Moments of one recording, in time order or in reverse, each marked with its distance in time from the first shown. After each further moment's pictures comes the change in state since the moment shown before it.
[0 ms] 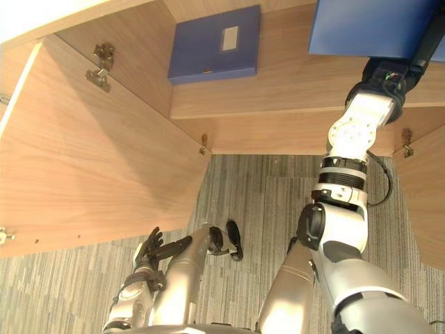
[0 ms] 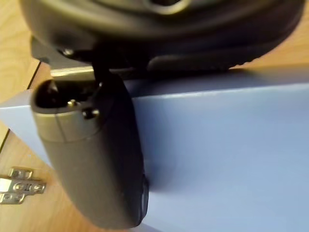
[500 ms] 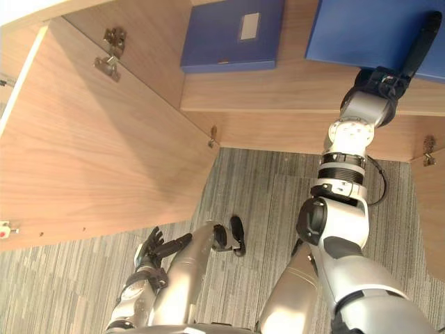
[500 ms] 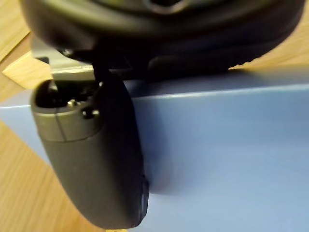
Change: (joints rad) left arm 0.000 -0.019 0.000 -0.023 -0.062 0.000 0.019; right arm -0.071 -0.031 -0.049 0.133 0.038 0.021 -0.062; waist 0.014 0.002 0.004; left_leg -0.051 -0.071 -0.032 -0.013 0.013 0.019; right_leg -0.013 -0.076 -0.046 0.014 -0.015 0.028
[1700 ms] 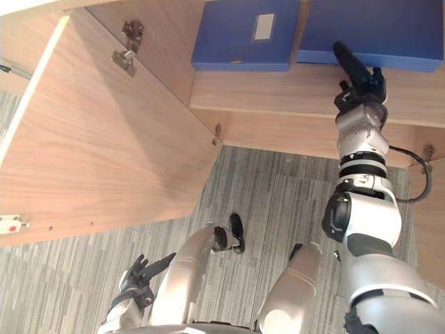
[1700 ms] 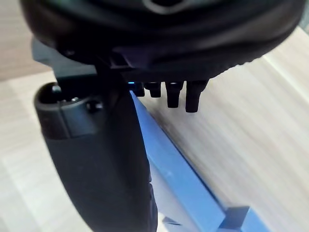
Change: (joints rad) left arm 0.055 0.066 0.069 0.134 -0.097 0.032 -0.024; right arm 0.028 -0.199 0.157 0.360 -0.724 0.484 0.230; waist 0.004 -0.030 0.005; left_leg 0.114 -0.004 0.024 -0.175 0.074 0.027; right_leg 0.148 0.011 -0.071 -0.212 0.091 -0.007
